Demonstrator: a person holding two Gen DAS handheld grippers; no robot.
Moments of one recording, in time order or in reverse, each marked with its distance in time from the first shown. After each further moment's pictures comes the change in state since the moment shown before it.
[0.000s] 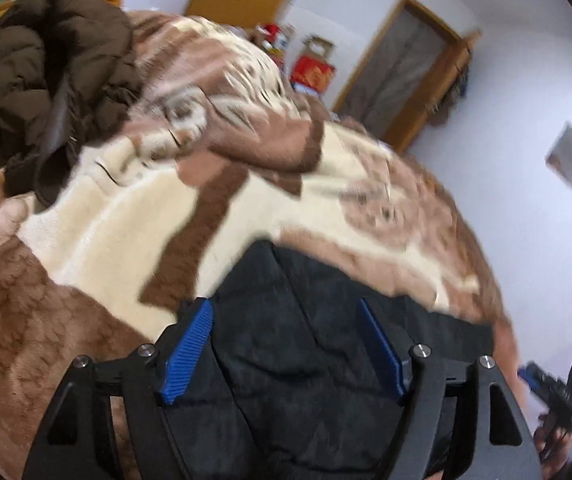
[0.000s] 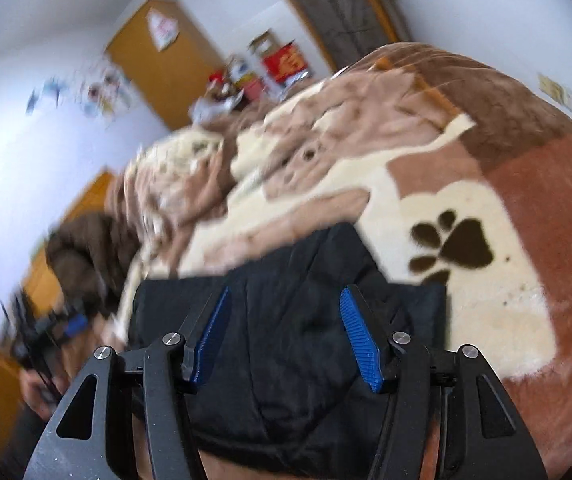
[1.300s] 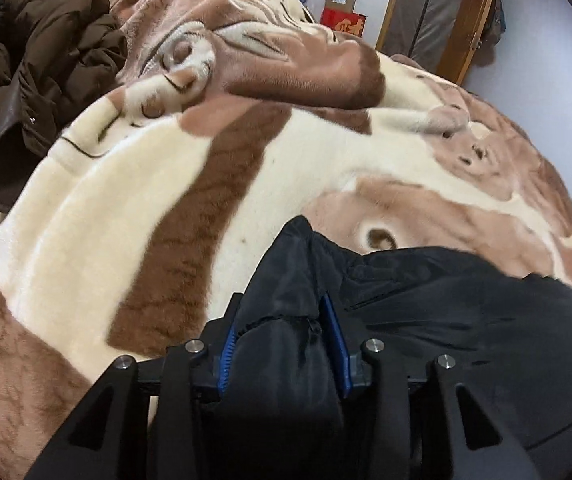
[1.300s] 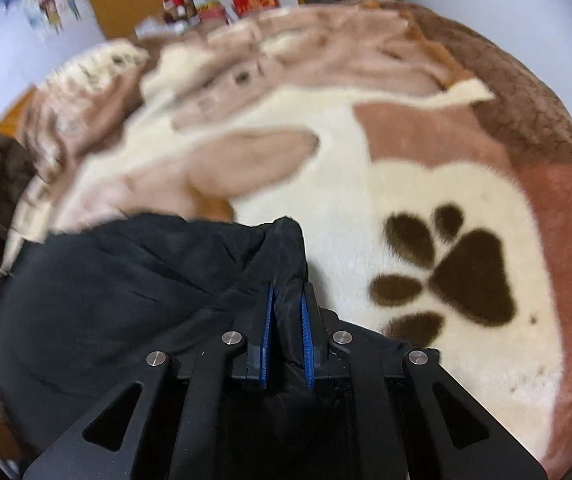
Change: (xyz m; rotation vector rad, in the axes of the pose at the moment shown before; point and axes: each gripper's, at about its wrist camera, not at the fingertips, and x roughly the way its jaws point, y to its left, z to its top) left arm 0.170 0.019 0.000 0.104 0.089 0.257; right arm 0.156 -0.060 0.025 -0.103 0.190 -0.311
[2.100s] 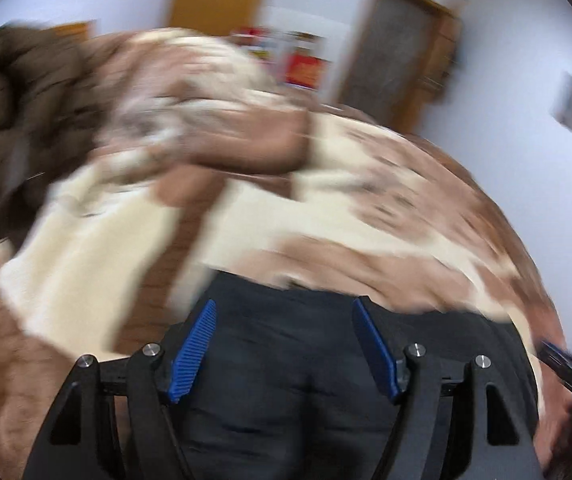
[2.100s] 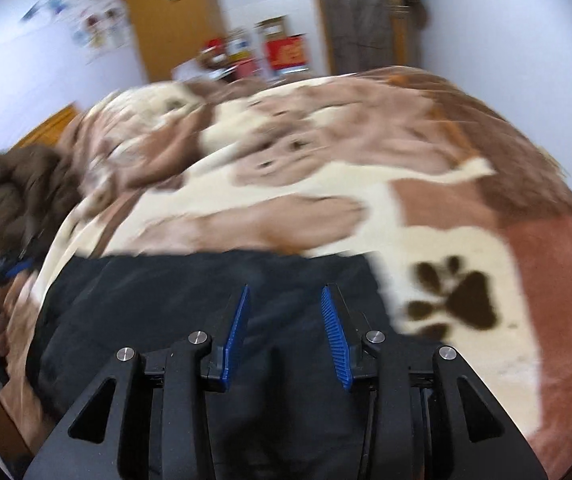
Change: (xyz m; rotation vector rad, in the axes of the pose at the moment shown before) left arm -0.106 -0.045 0.000 0.066 -0.142 -0.199; right arm -0.098 0.080 -0.019 -0.121 -0.201 0.113
